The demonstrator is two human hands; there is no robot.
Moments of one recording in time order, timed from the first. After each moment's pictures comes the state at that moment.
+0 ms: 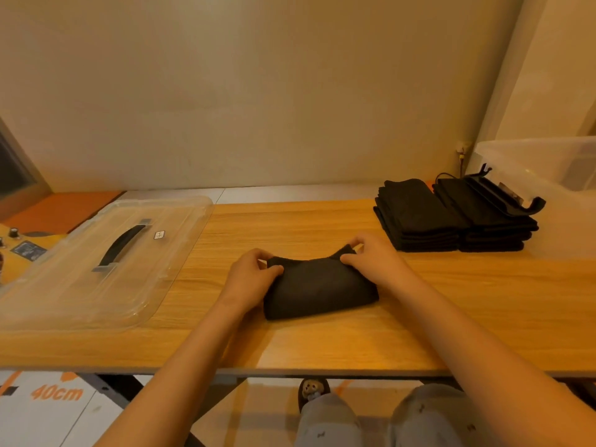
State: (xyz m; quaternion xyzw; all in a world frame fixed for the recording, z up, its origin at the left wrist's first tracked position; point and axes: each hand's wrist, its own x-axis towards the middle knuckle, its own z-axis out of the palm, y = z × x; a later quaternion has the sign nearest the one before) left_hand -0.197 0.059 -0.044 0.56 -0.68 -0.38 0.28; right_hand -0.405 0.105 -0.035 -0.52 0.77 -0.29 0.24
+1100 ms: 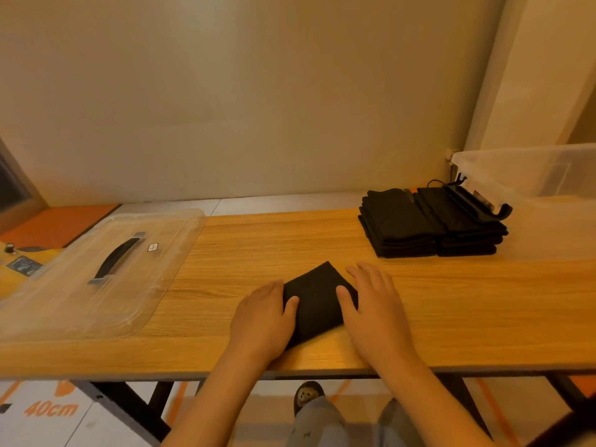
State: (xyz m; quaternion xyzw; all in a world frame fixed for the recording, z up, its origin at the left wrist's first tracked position) left_hand -0.220 0.122 -0.055 0.54 -0.83 -0.12 0.11; right_hand -0.371 0.195 -0.057 -0.55 0.77 -0.32 0.03
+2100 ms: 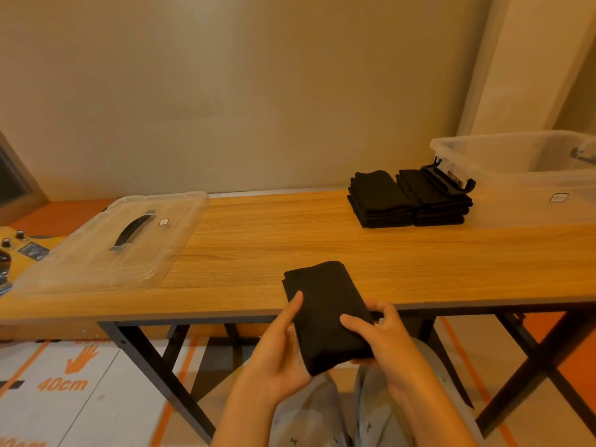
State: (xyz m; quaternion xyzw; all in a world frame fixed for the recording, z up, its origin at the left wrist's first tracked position) left_hand -0.204 0.251 -0.066 0.28 -0.19 -0.91 0.22; right_hand -0.343 0.311 -0.064 -0.24 0.61 -0.58 0.49
